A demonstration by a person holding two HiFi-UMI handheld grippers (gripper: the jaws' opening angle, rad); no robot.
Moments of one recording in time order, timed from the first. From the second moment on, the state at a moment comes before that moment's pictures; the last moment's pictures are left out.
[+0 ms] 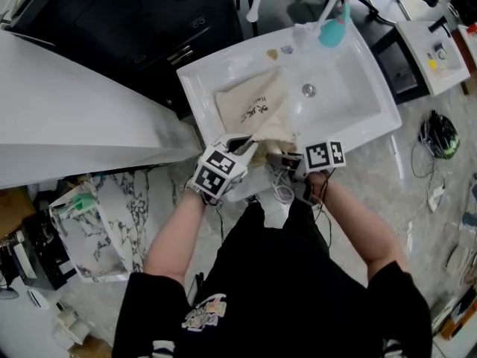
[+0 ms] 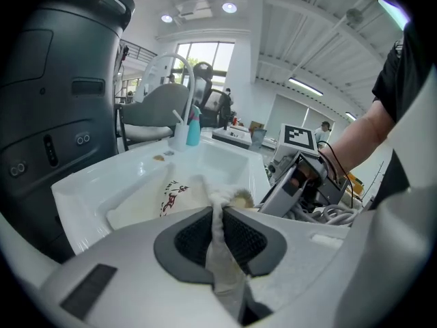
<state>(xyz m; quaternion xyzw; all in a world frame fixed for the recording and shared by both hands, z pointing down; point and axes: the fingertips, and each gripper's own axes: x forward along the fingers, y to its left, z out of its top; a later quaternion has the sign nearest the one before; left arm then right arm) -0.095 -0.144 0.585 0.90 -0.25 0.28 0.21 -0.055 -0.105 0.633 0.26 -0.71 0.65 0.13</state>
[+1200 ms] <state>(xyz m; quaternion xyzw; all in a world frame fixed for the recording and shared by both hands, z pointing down) -0.091 -0.131 0.563 0.91 -0.23 0.24 0.23 -0.074 -0.194 0.661 0.38 -0.70 0.60 0.06</state>
